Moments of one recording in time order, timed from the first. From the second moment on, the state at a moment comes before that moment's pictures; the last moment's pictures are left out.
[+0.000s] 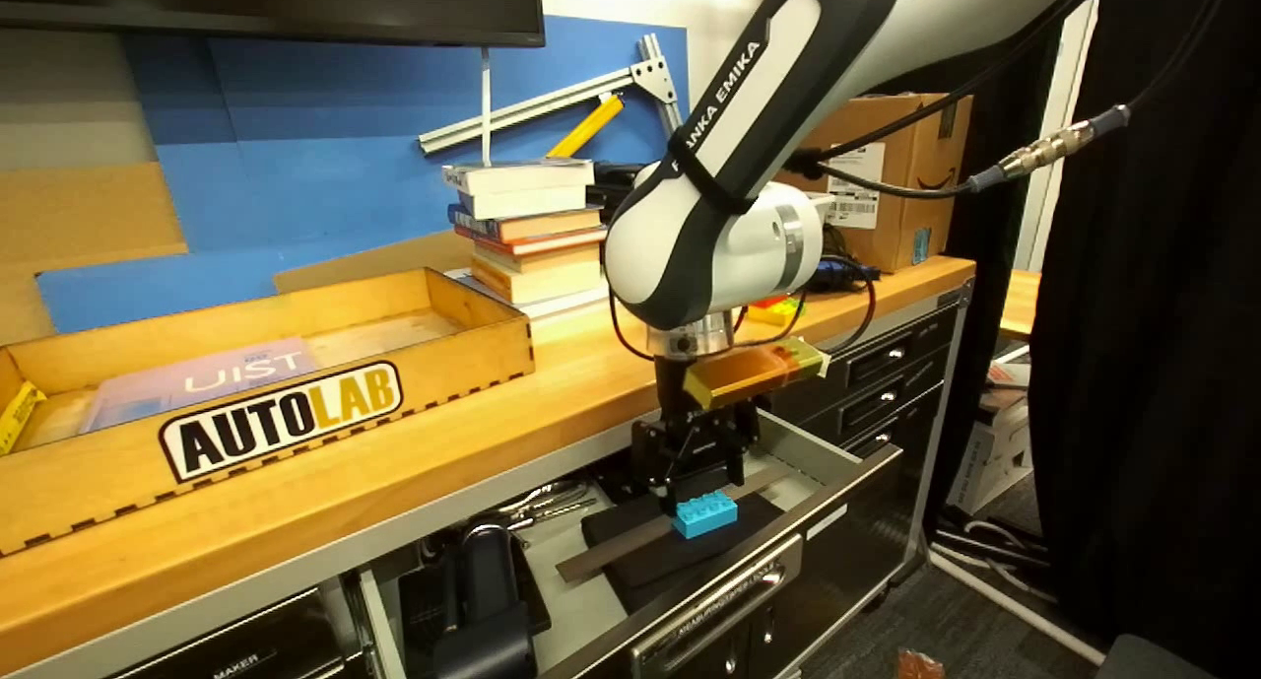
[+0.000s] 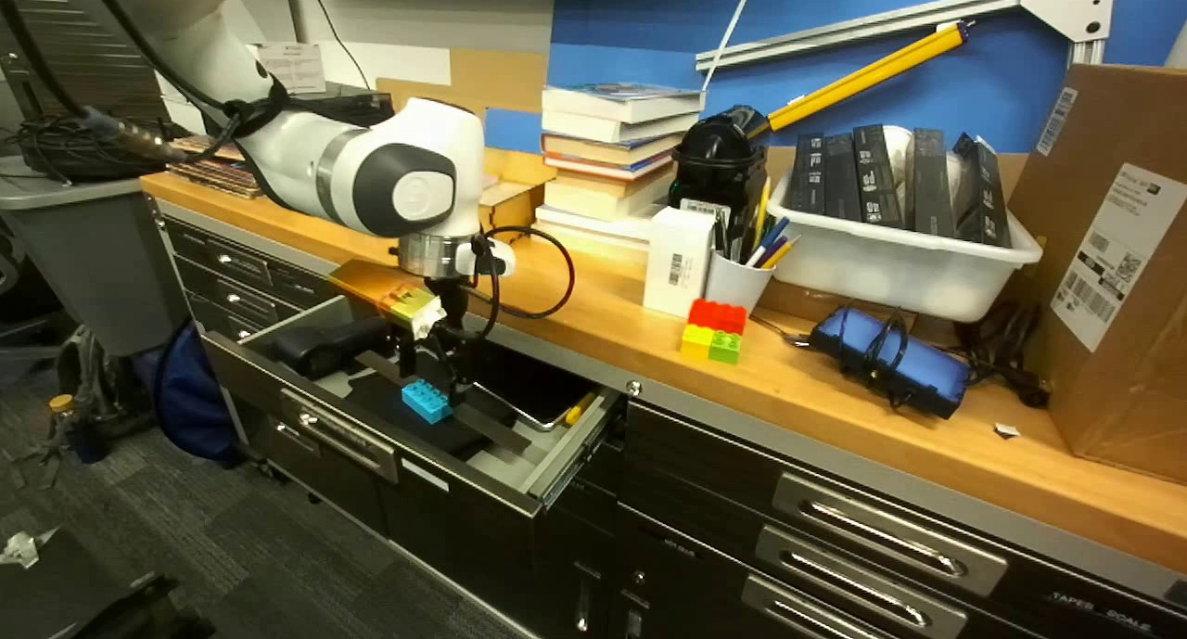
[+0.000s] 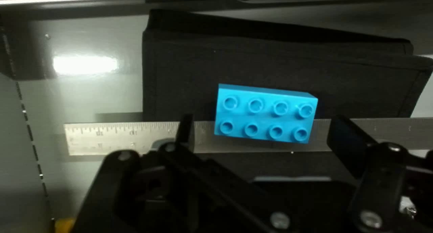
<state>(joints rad) 0.04 0.25 0.03 -2.22 0.02 2.32 0.07</state>
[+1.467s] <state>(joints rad) -0.05 0.05 -0.06 -2.46 0.00 2.15 0.09</state>
